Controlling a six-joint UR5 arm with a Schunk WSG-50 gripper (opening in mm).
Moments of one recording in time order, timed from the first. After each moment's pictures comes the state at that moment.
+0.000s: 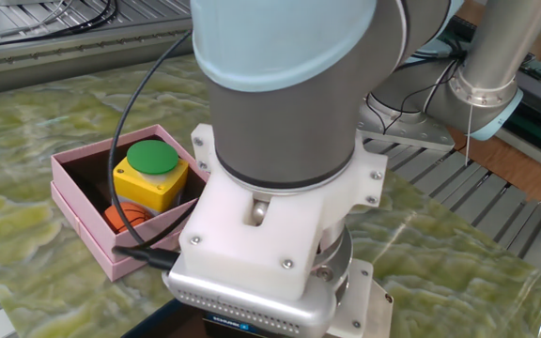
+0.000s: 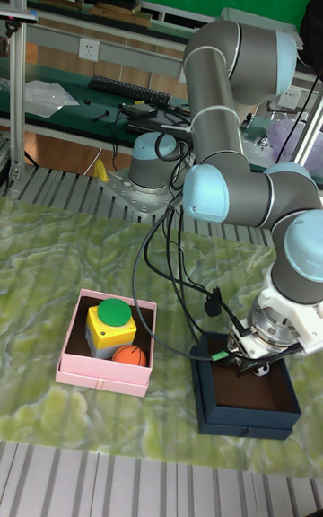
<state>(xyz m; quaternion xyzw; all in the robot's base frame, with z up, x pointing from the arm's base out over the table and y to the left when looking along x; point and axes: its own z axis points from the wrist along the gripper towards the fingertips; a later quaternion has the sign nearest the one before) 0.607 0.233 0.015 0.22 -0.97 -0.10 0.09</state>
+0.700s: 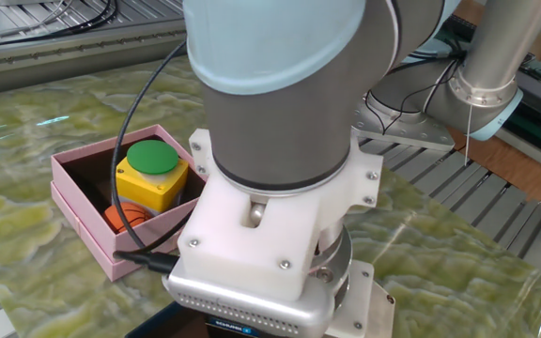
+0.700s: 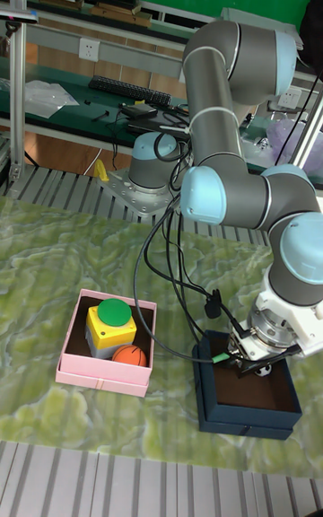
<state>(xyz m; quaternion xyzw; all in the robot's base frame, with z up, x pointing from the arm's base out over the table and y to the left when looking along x) 0.606 0.237 0.012 0.22 -0.96 -0.11 0.09</state>
